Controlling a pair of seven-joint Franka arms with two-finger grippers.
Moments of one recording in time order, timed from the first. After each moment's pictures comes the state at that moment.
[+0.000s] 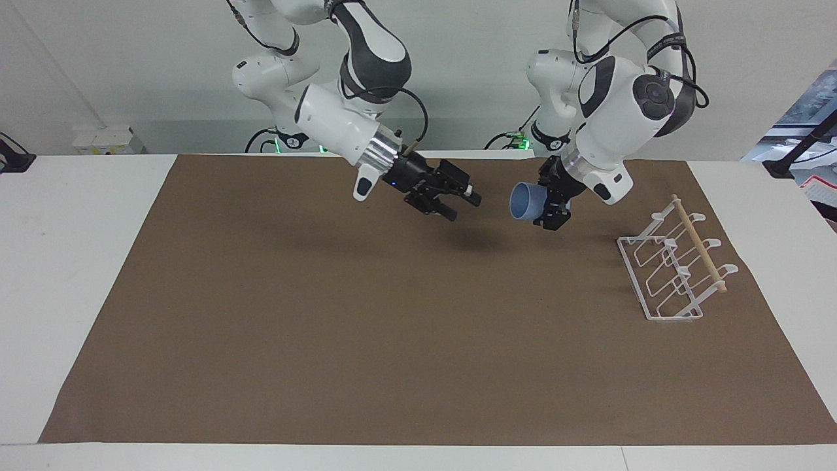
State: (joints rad) left arm -0.37 -0.01 0.00 -1.91 -0.07 1.78 -1.71; right arm 0.59 0.09 -0.11 -1.91 1.12 2.53 0.05
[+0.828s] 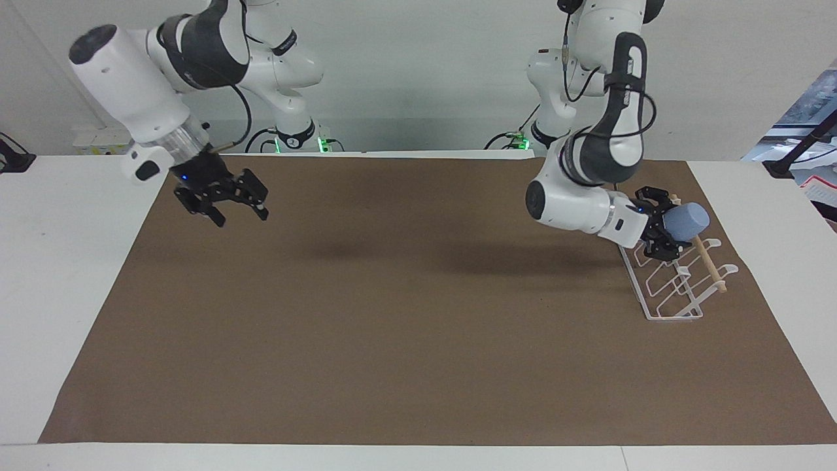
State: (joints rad) left arm -0.42 0.35 -0.01 -1.88 1.33 1.41 -2.04; right arm 0.05 -0.09 -0.12 -1.76 0.13 1.68 -0.03
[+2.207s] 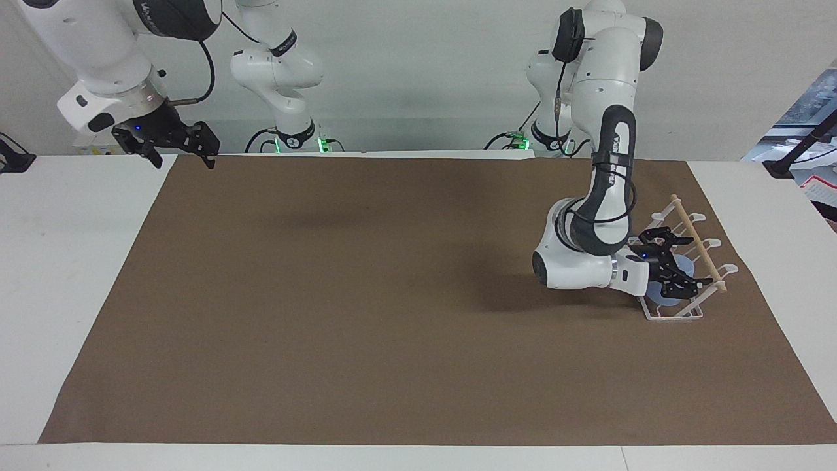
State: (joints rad) left arm -0.36 0.50 0.00 -1.68 1.32 1.35 -2.16; right arm 0.01 -0.04 -0.08 -1.58 -0.06 1.39 -0.07
